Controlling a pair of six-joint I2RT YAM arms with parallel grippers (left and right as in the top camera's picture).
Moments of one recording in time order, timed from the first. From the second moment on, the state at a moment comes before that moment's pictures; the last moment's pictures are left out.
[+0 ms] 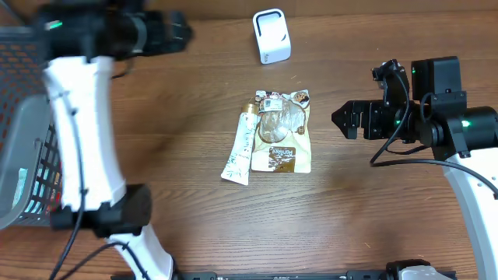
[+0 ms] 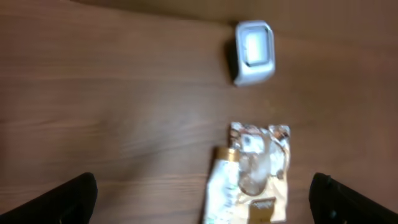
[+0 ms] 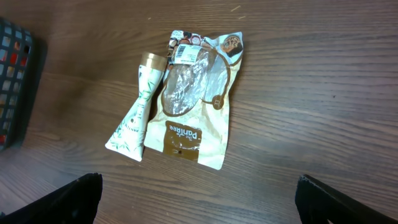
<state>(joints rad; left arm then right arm) 0.08 1.95 2.57 -1.54 0.28 -0.12 0.11 1.34 1.37 -1.05 -0.41 0.10</state>
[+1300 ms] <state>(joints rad) 1.04 2.08 2.57 -1.68 0.26 -0.25 0.11 1.34 1.37 -1.07 -0.41 0.10</state>
